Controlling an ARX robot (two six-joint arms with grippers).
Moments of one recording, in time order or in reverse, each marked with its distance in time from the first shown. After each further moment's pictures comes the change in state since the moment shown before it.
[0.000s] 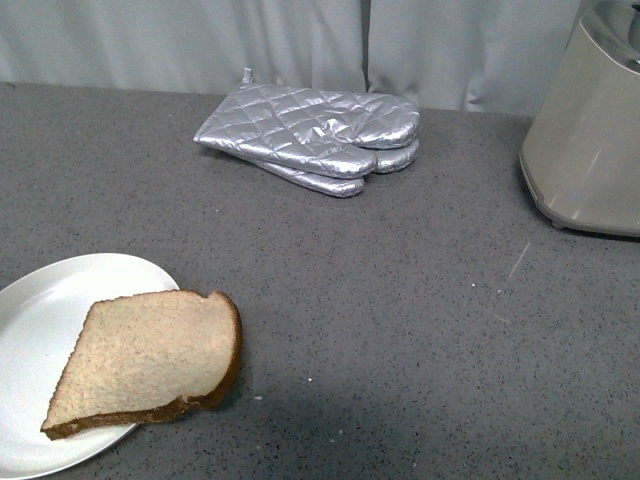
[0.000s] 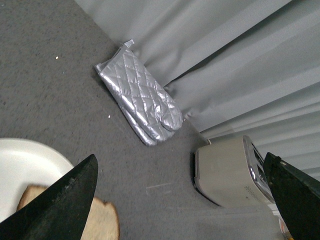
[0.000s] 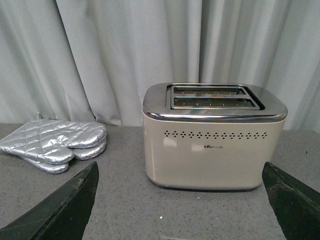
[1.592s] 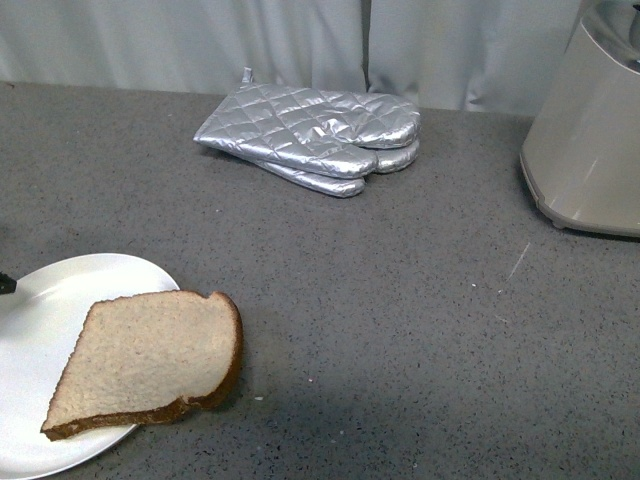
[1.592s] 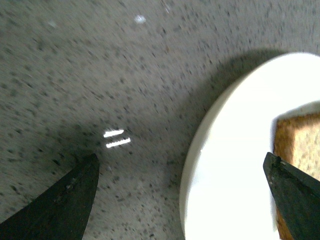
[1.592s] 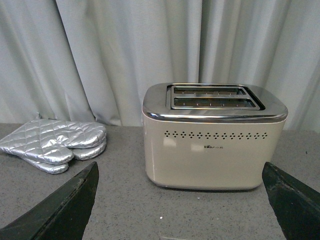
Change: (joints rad) left arm 0.275 1.087 0.655 -0.670 0.120 1.229; right arm 0.000 0.000 0.000 0.000 0.000 0.000
